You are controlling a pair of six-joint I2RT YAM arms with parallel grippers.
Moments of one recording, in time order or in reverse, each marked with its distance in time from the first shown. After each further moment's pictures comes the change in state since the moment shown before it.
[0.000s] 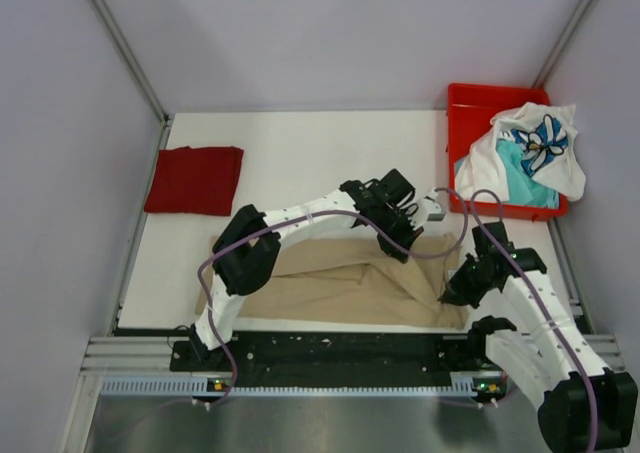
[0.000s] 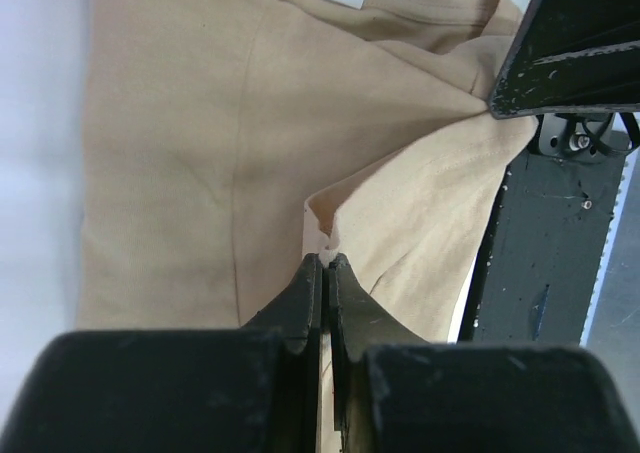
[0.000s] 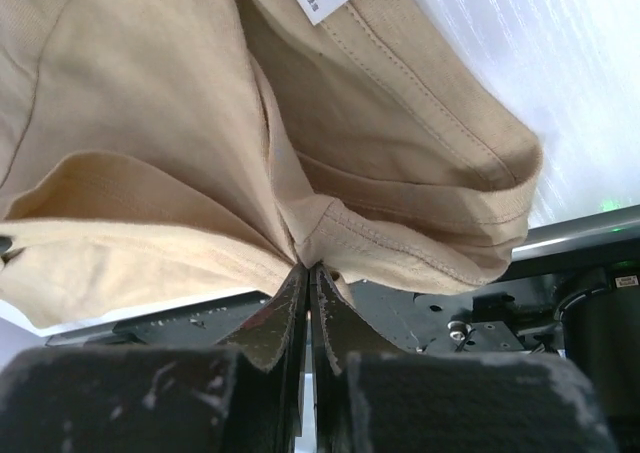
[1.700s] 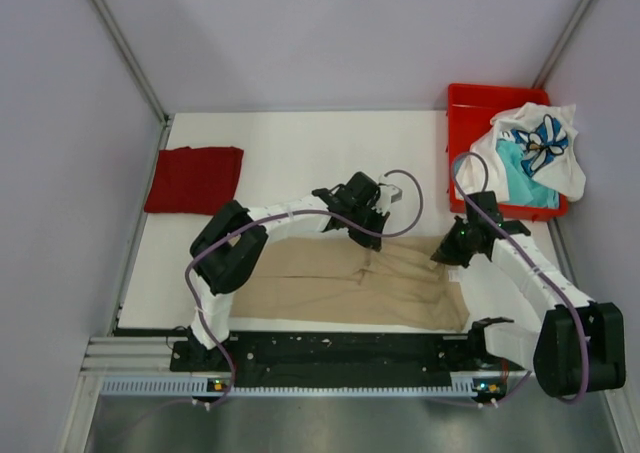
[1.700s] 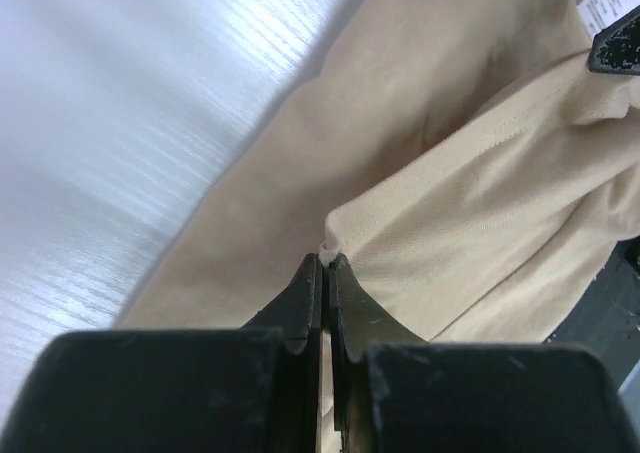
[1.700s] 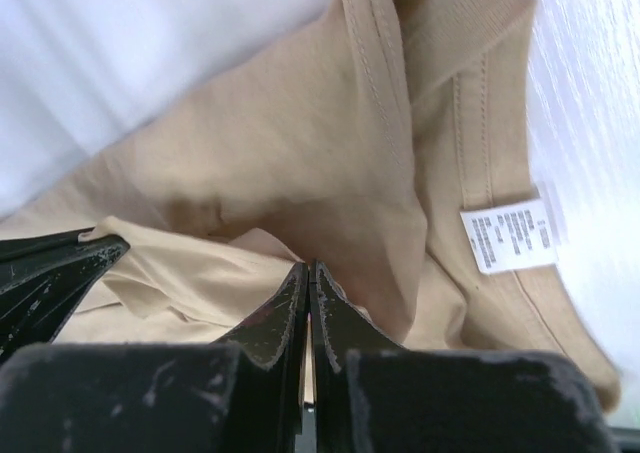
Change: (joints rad) left arm 0.118 -0.119 -0.334 0.292 -0.189 -0.348; right arm 0.002 0.298 0.110 0.393 0.034 -0.130
